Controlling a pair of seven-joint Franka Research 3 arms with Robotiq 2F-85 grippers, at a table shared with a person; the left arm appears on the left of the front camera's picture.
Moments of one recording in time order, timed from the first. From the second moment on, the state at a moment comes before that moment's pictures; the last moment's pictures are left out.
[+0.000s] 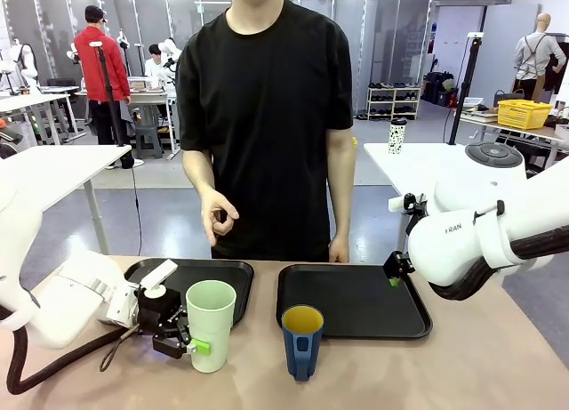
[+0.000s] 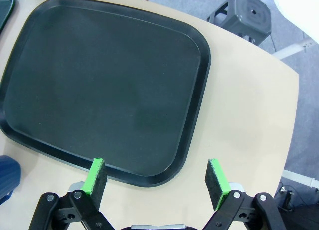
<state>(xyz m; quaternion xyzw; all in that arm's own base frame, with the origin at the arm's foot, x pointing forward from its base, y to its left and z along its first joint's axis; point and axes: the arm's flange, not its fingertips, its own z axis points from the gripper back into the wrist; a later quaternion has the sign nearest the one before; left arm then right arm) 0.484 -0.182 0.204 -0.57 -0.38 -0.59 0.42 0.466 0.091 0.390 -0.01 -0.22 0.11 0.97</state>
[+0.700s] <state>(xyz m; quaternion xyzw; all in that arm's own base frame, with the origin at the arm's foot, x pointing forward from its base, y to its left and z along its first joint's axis) 0.489 -0.179 0.219 -0.56 -0.39 -0.60 0.41 0.466 0.091 0.390 -0.01 -0.22 0.11 0.97</state>
